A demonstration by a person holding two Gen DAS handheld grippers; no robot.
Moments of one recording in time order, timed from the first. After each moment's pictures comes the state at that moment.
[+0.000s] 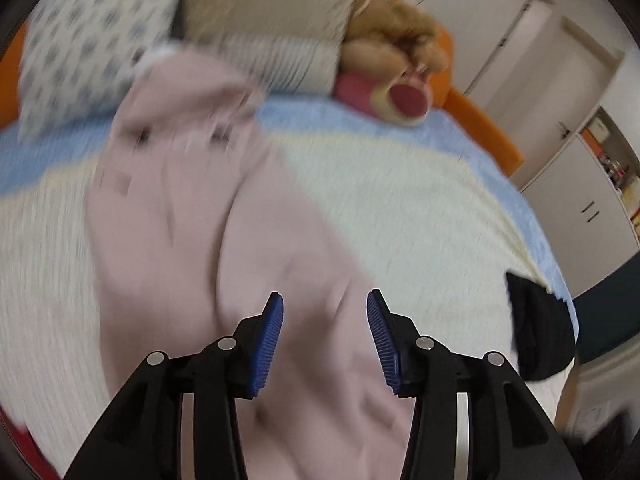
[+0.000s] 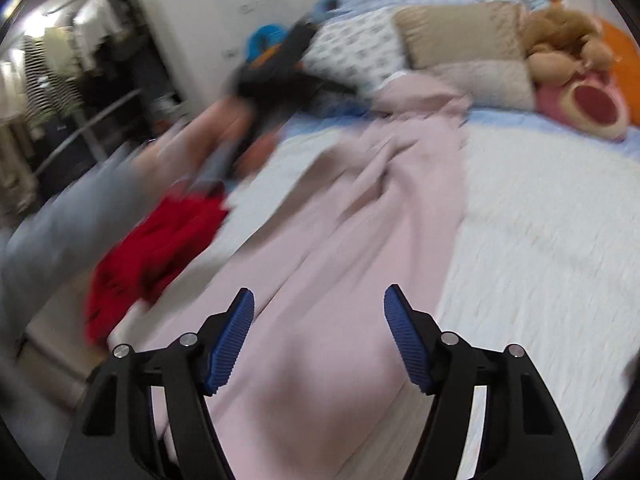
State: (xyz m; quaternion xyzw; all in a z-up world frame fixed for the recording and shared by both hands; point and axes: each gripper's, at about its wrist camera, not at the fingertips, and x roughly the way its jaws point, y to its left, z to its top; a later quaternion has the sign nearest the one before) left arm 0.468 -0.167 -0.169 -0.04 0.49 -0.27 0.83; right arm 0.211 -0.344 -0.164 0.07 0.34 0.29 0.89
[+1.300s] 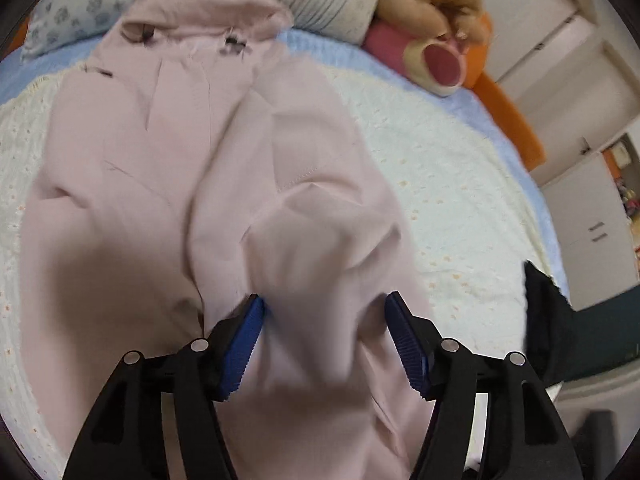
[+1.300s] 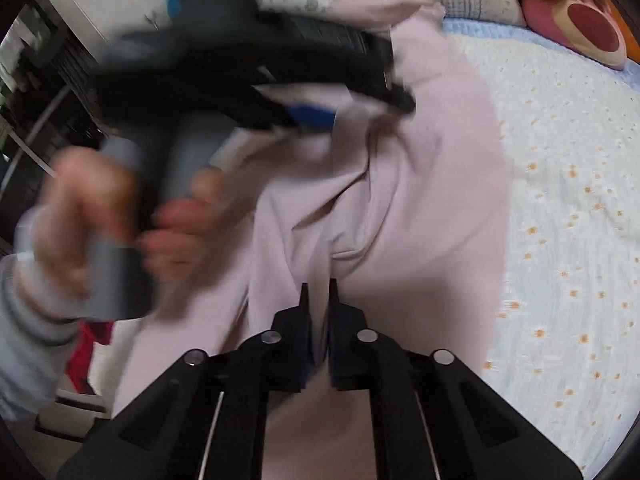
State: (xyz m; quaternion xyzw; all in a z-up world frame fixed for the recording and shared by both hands) left arm 0.492 -0.206 -0.242 -0.09 0.56 -0.24 0.79; right arm 0.295 -0.322 -0.229 0.10 0.47 0.23 0.84
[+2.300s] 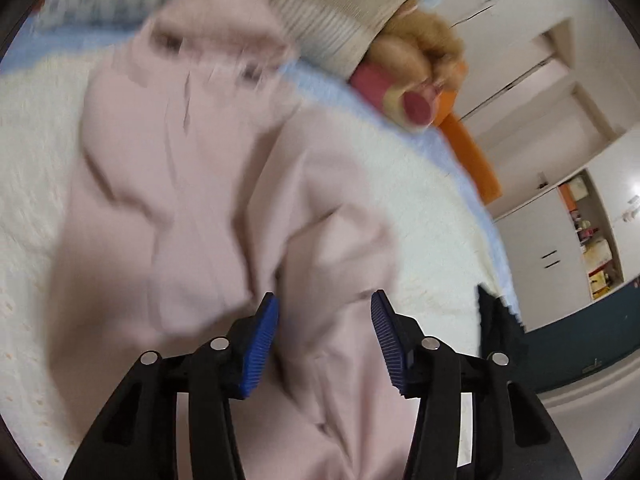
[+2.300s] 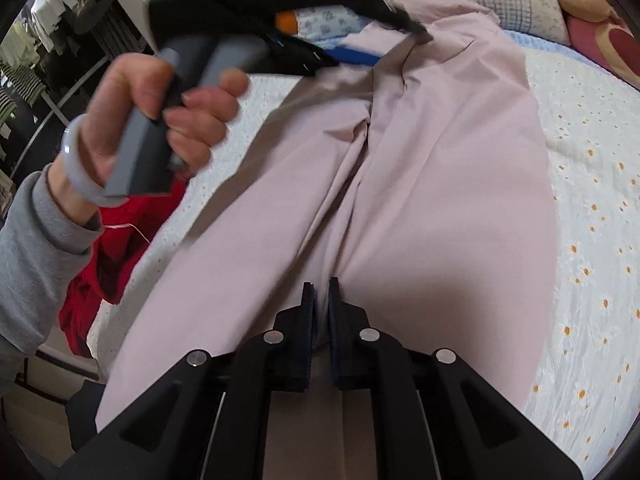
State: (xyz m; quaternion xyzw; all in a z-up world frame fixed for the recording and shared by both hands) left arm 0.490 -0.129 -0.207 -0.18 0.50 -0.31 0.79; right arm 0.257 -0.277 -0.263 0.07 0.45 0.29 0.84
